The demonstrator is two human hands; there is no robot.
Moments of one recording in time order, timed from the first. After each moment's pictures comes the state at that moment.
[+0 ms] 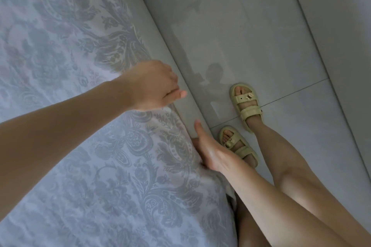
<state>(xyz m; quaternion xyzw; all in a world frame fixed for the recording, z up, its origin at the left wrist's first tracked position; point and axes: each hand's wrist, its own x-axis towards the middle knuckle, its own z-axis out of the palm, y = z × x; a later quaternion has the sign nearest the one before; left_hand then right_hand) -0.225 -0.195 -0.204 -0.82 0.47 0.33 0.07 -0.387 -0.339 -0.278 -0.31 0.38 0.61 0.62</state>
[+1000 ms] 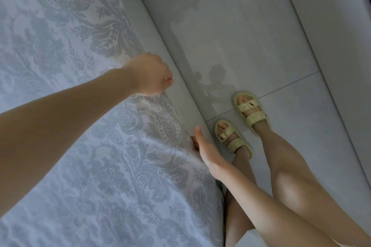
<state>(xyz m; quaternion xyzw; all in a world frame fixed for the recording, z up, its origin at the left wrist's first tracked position) -0.247 -0.215 -0.195 -0.83 0.40 0.36 0.14 -0.444 -0.371 -0.230 -0.47 0.35 0.55 0.60</state>
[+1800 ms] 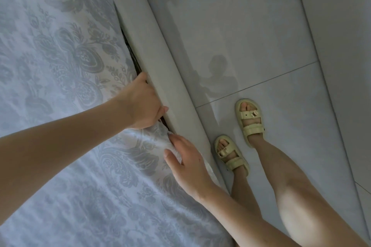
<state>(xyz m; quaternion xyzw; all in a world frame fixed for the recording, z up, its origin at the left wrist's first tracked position) -0.363 -0.246 -0.199 -0.77 0.43 0.39 0.26 -0.505 -0.390 -0.193 -0.69 0.07 0.38 0.61</state>
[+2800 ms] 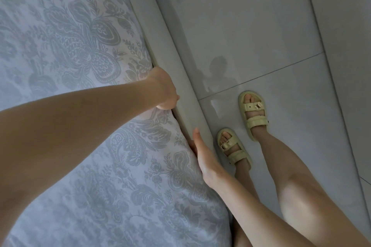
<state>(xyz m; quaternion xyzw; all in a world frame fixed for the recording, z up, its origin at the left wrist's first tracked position) -0.377 -0.287 -0.217 -0.69 0.34 0.54 0.34 -0.552 -0.396 -0.242 -0.36 0.40 0.58 0.61</state>
